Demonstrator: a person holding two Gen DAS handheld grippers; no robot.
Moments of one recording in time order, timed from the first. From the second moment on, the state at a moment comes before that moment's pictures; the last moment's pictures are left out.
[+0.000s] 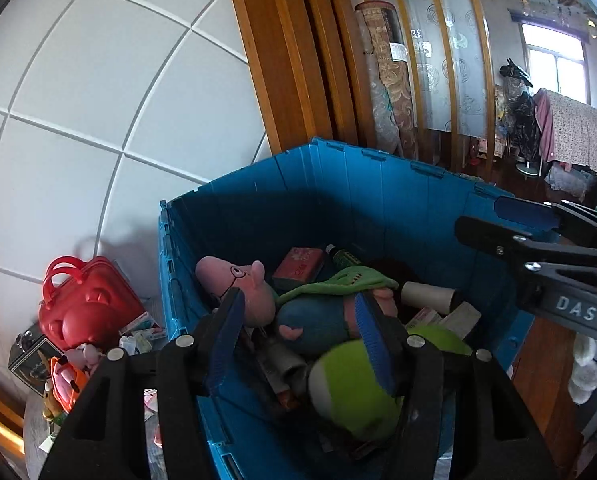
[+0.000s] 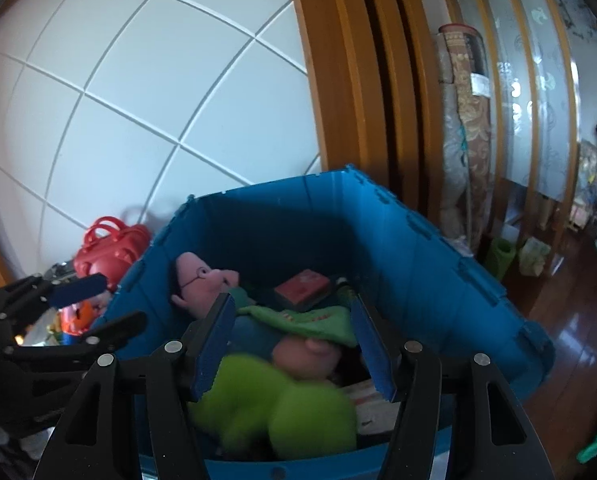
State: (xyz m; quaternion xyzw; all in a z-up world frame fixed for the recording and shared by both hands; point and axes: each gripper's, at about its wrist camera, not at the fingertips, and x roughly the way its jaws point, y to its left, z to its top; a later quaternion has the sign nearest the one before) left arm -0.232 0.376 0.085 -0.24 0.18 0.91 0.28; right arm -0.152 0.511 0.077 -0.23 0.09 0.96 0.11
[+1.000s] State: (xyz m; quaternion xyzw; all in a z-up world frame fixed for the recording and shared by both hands) left arm -0.233 0.074 0.047 -0.26 0.03 0.96 0.07; right arm -0.171 0.291 0.081 -0.15 -0.03 0.99 -0.02
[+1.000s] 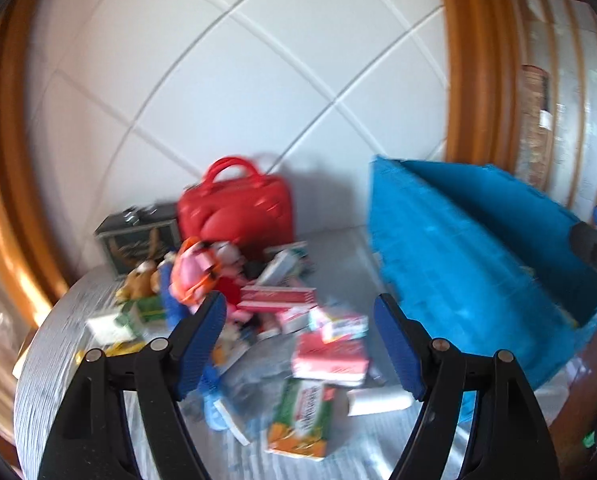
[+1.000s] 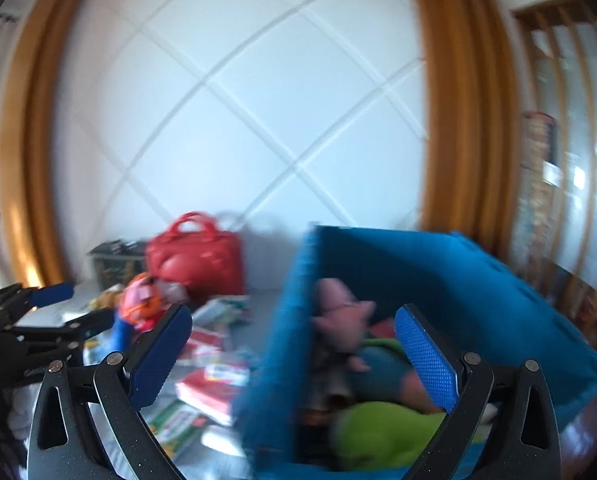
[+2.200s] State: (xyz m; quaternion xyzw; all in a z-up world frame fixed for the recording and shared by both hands) left arm -0.319 0.079 -0.212 -0.52 0.07 0.84 0.16; right arm -0.239 0.229 -0.204 -0.45 0.04 0.89 0.07
